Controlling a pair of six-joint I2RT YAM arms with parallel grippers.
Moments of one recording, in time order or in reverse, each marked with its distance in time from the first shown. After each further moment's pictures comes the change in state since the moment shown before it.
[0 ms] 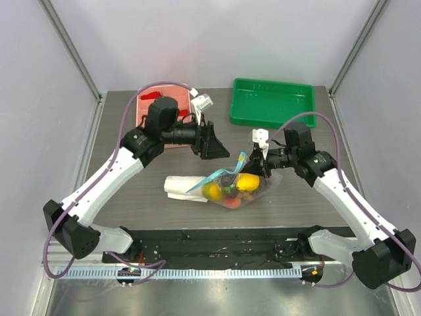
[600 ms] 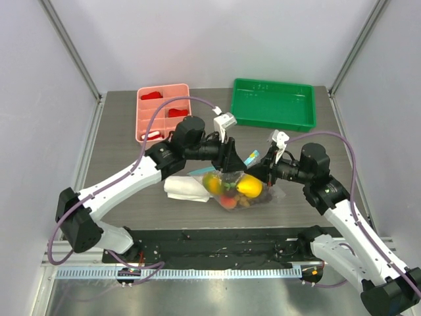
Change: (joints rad) left arm -0.216 0.019 -0.185 0.248 -0.258 -0.074; right arm 0.000 -0.325 -0.278 0.330 0.248 0.593
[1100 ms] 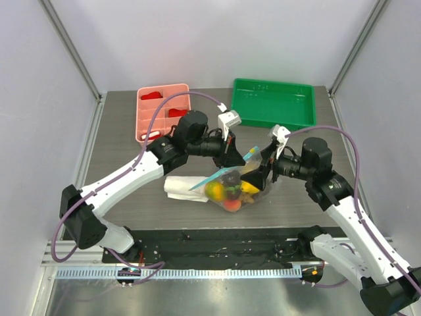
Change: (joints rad) left arm 0.004 0.056 0.086 -0.075 0.049 0.114; right arm 0.000 0.032 0.100 -0.116 0.031 0.010
